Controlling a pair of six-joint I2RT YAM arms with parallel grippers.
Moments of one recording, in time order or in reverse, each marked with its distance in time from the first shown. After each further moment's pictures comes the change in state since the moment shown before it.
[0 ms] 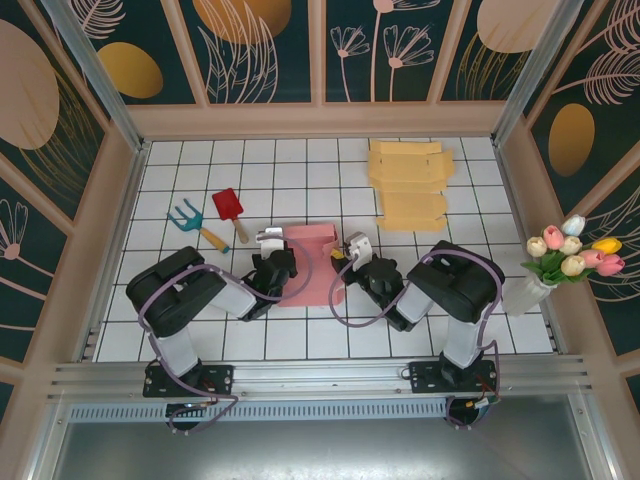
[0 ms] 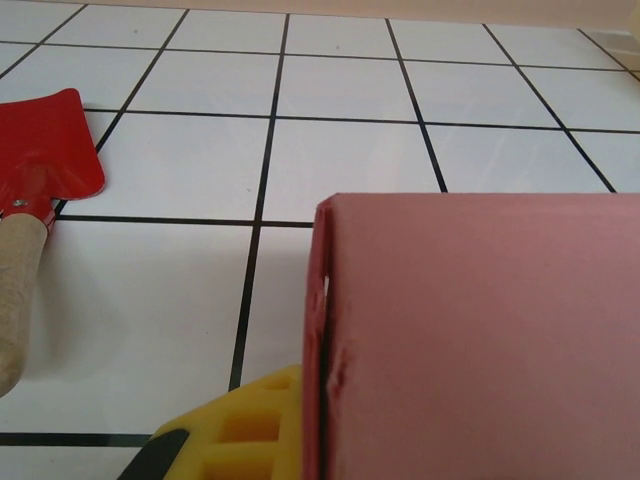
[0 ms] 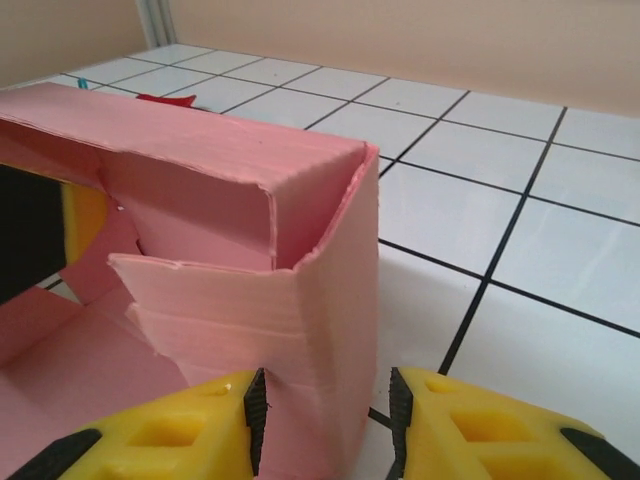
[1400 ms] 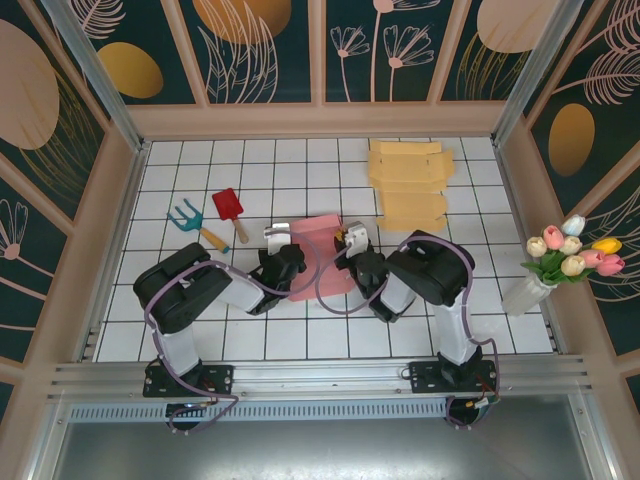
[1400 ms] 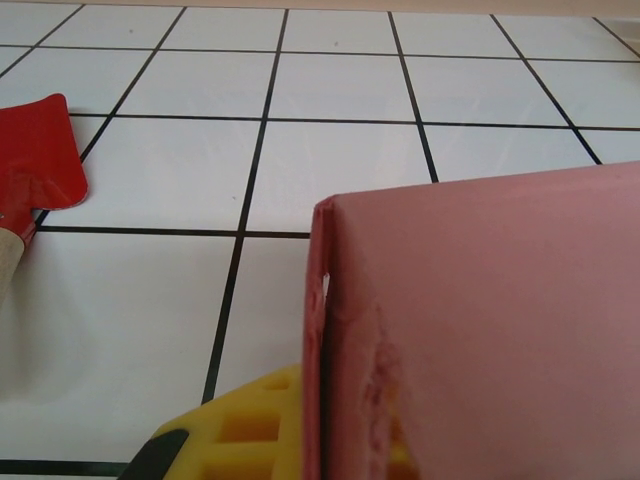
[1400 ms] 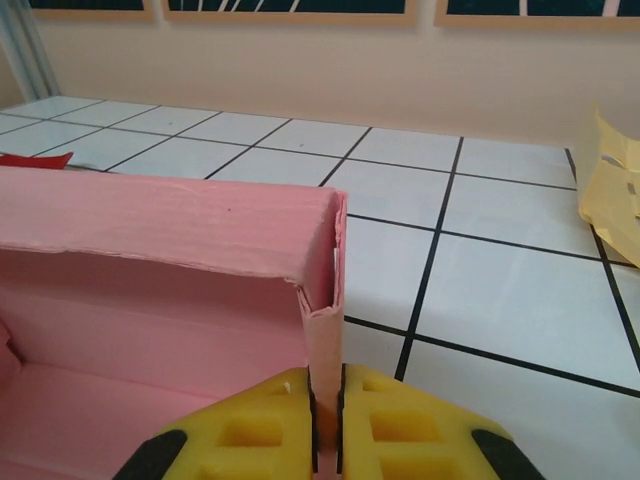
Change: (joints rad) left arm -0.012 0.027 0.092 -0.121 -0.024 -0.032; right arm 0.002 0.187 0.165 0.098 0.266 0.031
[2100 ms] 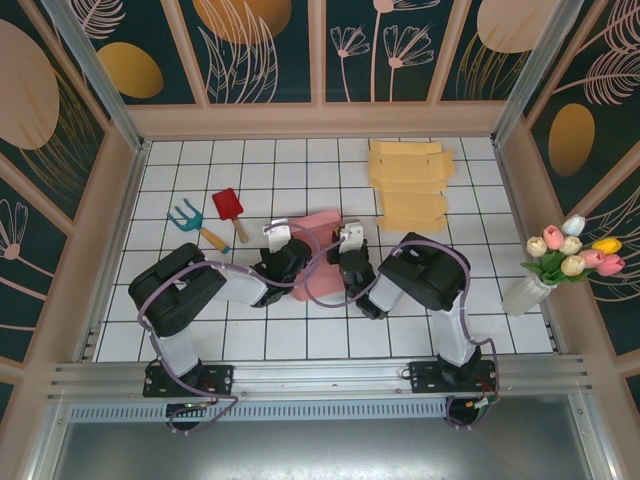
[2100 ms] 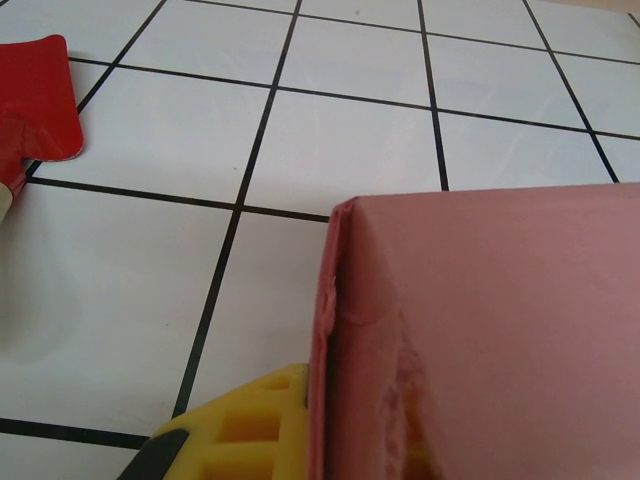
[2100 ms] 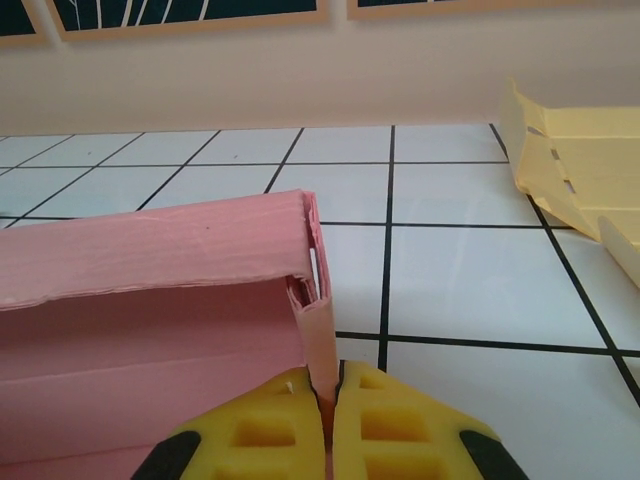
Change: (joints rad) left arm -0.003 -0.027 0.089 -0.231 0.002 -0.183; right arm 0.087 0.018 0.101 -0.130 0.259 0.099
